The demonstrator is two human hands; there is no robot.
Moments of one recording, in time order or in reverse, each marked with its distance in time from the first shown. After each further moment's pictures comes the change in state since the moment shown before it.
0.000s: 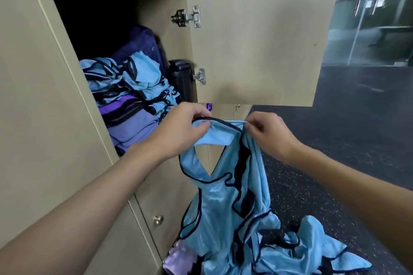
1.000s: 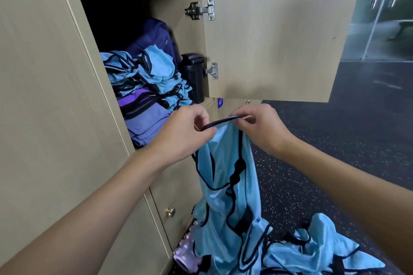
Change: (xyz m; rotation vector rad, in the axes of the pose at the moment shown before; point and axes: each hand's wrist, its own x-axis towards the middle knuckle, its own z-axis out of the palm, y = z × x) left_hand -0.030 -0.007 -0.010 -0.059 0.039 -0.127; right_hand 0.002 -0.045 0.025 0.228 -0.027 -0.072
